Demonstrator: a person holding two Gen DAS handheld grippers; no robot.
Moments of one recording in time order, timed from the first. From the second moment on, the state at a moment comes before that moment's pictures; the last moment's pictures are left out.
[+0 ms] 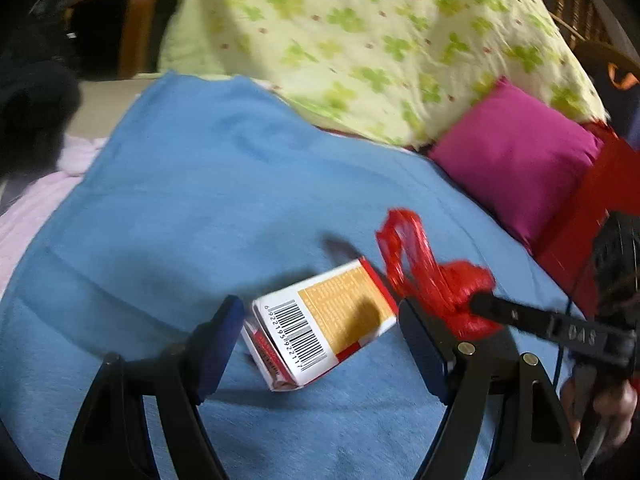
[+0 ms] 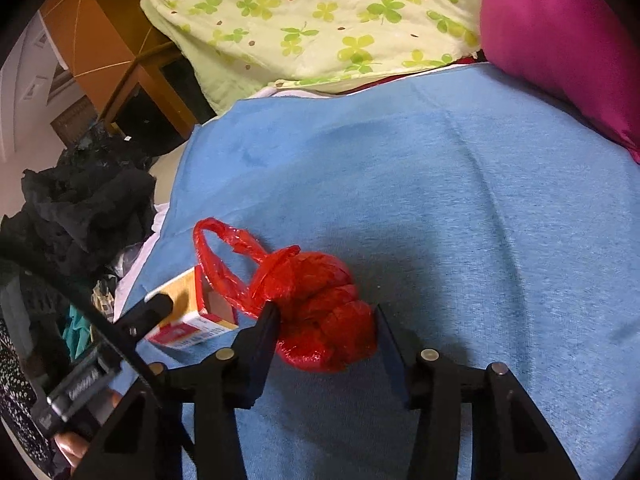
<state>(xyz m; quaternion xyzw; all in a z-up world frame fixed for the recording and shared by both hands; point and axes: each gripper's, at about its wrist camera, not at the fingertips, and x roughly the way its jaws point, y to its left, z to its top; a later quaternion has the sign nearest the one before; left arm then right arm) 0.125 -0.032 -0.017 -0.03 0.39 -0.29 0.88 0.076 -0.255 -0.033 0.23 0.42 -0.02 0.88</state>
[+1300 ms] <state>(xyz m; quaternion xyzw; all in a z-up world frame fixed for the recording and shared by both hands) 0.096 -0.072 -0.028 0.06 0.40 -0.34 0.85 0.058 -0.284 -0.015 0.24 0.42 -0.05 0.87</state>
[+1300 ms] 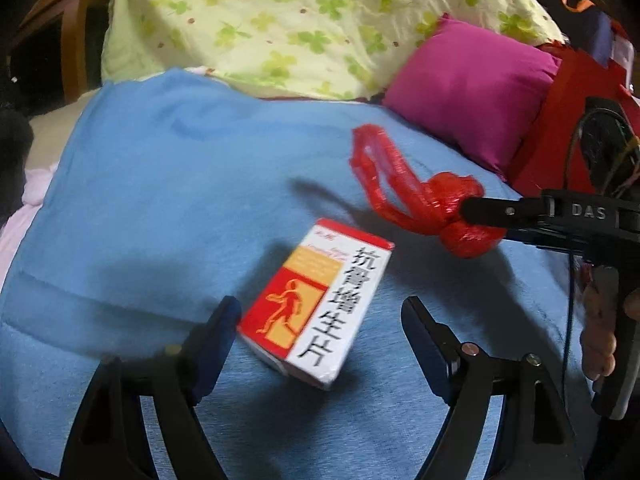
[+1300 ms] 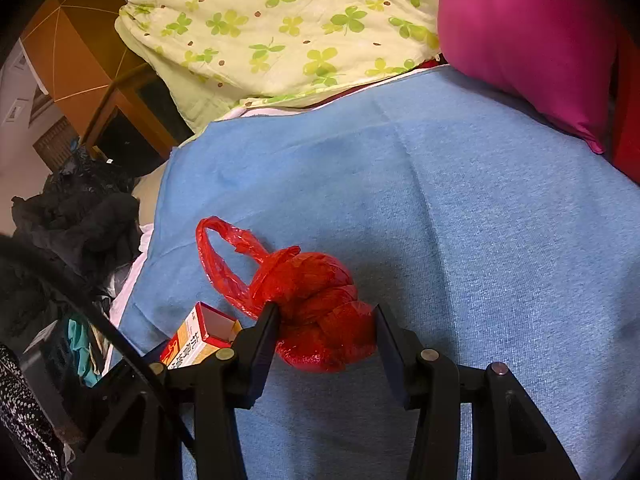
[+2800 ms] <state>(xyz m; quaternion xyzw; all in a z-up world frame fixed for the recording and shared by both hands) -0.057 -0.037 0.051 0.04 0.31 -0.21 0.93 -0.072 -0.267 0.063 0.20 0.33 -0.04 0.92</state>
